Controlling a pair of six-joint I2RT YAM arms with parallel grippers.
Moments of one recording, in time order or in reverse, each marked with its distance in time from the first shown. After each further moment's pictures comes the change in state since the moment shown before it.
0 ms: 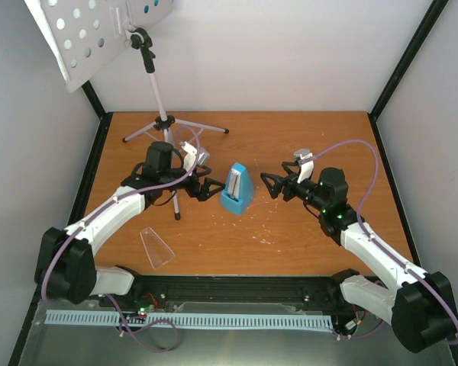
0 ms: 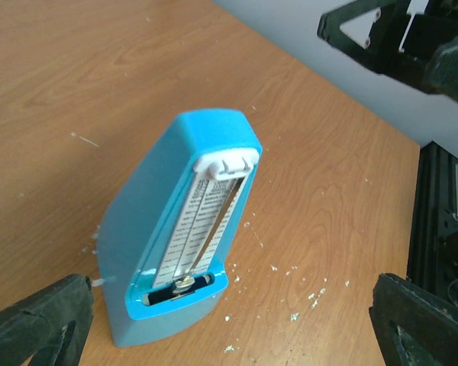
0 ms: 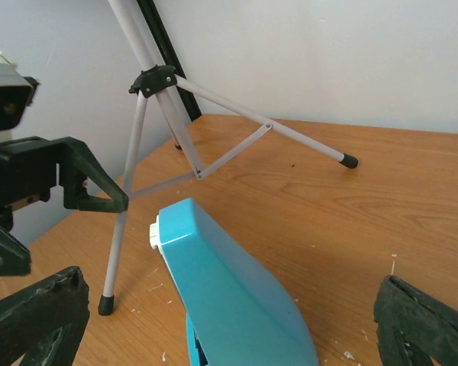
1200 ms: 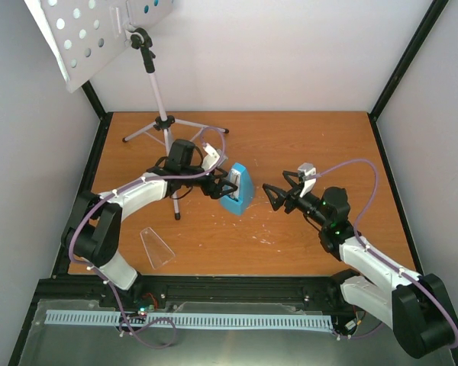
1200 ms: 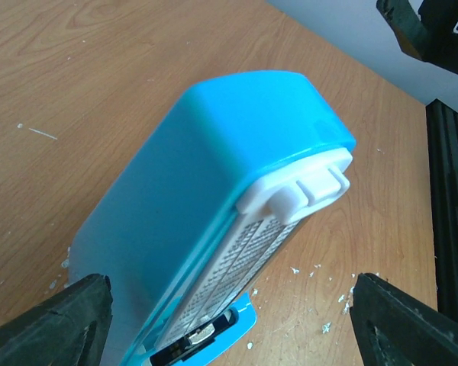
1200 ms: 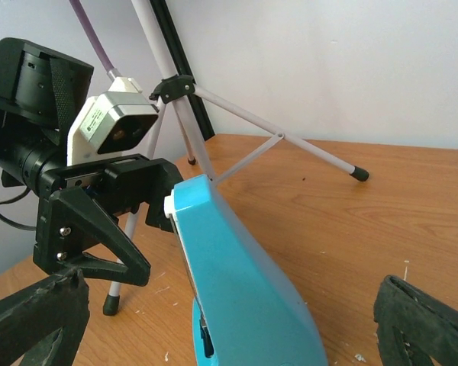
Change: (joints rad) left arm -0.058 0.315 0.101 0.086 0.053 0.103; right arm 0.000 -0.042 -0.232 0.316 -0.021 0.028
